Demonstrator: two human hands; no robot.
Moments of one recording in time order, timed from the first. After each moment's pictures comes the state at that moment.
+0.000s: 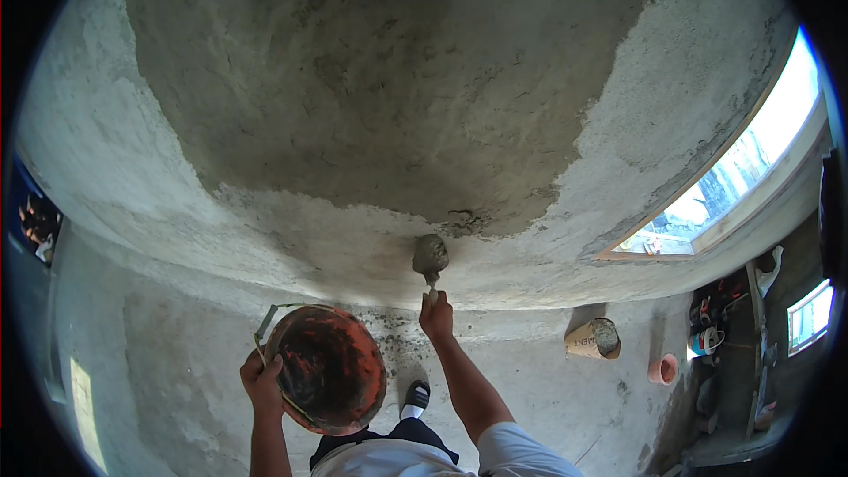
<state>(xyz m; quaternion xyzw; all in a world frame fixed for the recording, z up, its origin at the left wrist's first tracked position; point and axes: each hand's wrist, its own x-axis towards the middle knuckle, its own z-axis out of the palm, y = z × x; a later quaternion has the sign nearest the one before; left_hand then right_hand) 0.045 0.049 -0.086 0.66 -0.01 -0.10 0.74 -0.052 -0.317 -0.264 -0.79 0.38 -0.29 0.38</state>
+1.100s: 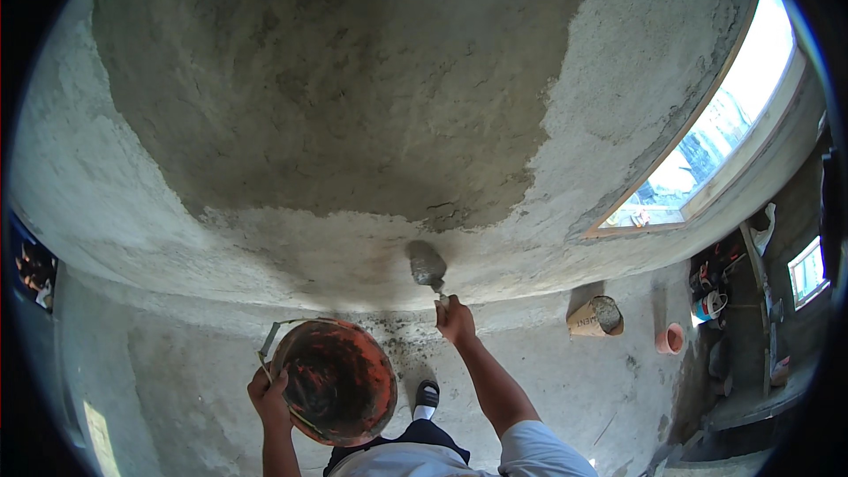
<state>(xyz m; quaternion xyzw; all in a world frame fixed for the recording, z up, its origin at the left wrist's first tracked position) 0.043 0.053 -0.089 0.66 -0.03 -0.14 0.73 -0.110 -0.338 -0.251 -0.86 0.38 -0.18 0.29</state>
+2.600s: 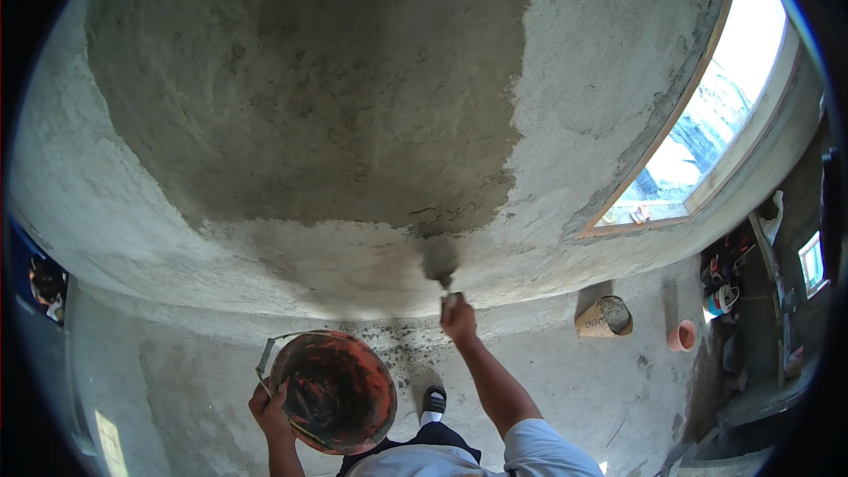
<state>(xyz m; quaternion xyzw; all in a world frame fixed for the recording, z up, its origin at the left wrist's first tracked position) 0.007 0.053 -0.080 0.66 -0.02 -0.11 0.74 -0.113 -0.359 -0.243 -0.81 0.38 -0.31 0.32</state>
